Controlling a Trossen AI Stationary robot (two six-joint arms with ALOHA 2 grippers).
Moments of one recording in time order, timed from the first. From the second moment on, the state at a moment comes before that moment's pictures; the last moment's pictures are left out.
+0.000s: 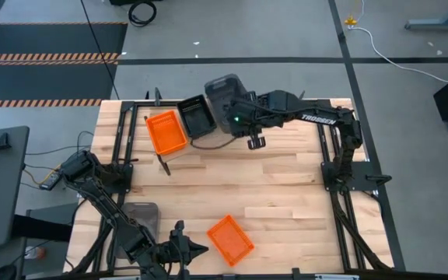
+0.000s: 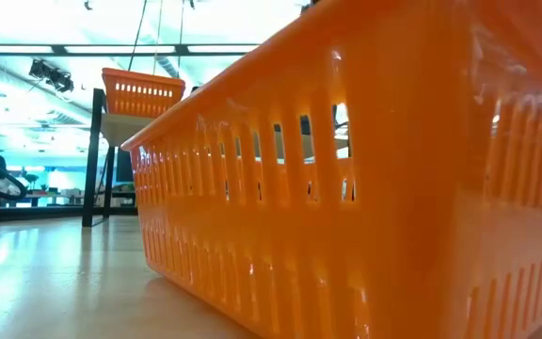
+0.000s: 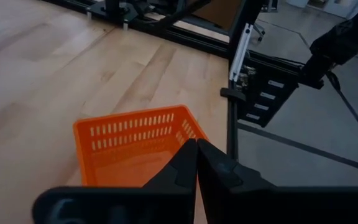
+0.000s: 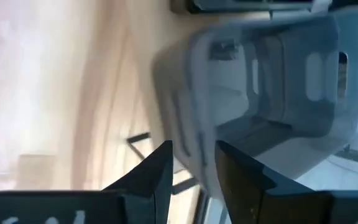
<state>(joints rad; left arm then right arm) -0.92 1.78 1.15 0.05 -0.92 -0.80 -0.11 1.86 2.09 -1.41 0.40 -0.44</state>
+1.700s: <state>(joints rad) -0.96 1.78 1.15 -0.09 -0.82 -0.88 0.74 1.90 1.54 -0.69 0.28 0.26</state>
